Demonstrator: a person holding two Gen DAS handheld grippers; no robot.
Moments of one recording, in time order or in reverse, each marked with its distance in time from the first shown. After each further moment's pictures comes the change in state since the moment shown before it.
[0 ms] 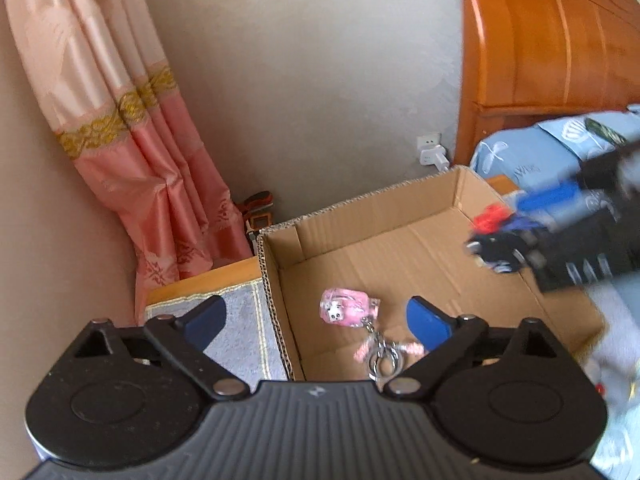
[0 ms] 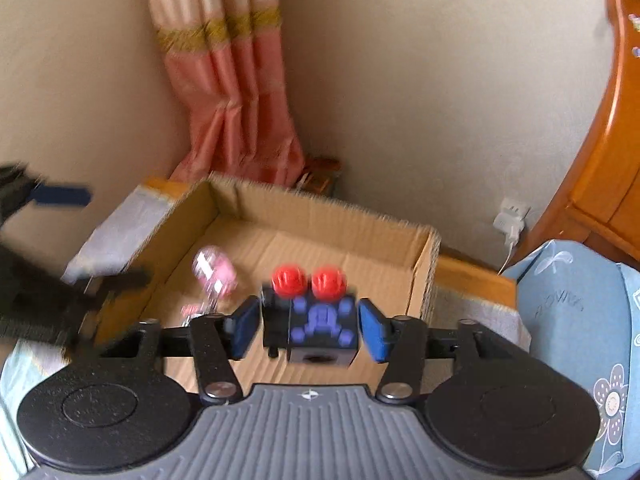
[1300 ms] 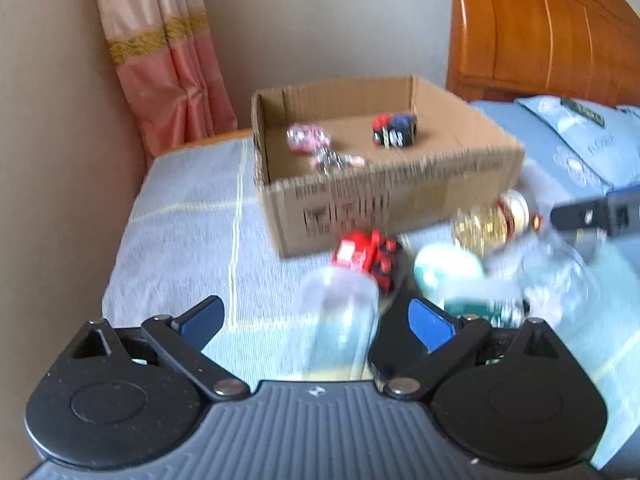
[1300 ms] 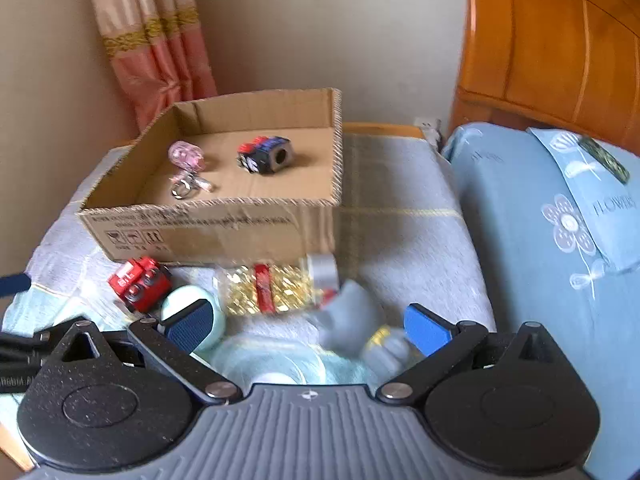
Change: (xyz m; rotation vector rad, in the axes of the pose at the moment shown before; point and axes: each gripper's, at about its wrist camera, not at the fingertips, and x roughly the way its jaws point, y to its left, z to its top) left arm -0.074 -0.044 -0.173 -0.127 0.005 -0.002; right arm -0.094 0.026 -0.188 0.264 -0.017 -0.165
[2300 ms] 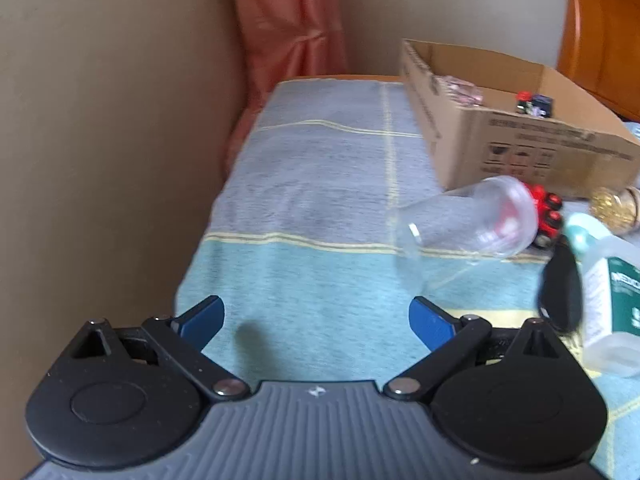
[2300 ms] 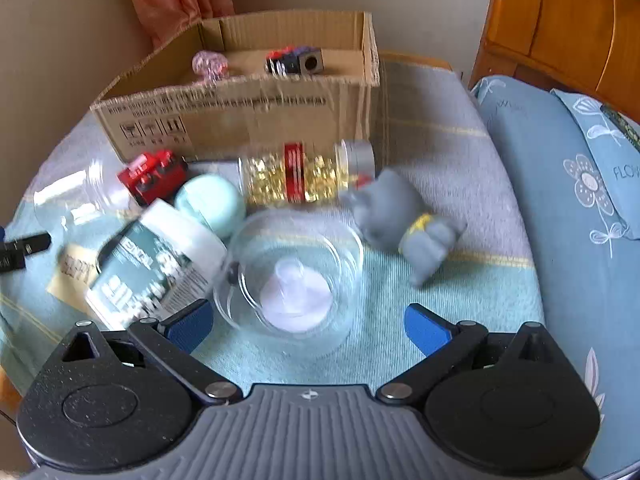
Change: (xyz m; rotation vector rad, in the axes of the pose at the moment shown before) left arm 0.013 0.084 -0.053 -0.227 0.076 0.200; right arm 0.017 0.017 -0.050 -0.067 0.158 0.029
